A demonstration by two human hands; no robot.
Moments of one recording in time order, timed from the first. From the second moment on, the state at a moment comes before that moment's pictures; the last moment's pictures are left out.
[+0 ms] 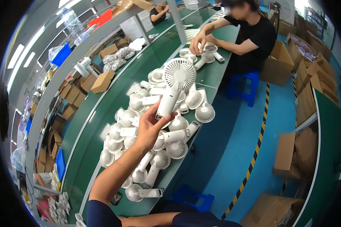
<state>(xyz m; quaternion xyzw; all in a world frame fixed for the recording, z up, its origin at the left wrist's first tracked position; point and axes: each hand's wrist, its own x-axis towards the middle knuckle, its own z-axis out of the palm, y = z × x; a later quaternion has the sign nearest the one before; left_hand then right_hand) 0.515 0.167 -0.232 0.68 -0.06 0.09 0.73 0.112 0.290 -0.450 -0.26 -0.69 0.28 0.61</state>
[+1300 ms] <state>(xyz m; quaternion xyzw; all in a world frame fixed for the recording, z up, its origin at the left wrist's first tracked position) -0.007 0.265 -0.340 0.65 0.63 0.39 0.18 0.132 0.219 -0.369 -0.51 -0.55 0.40 0.53</state>
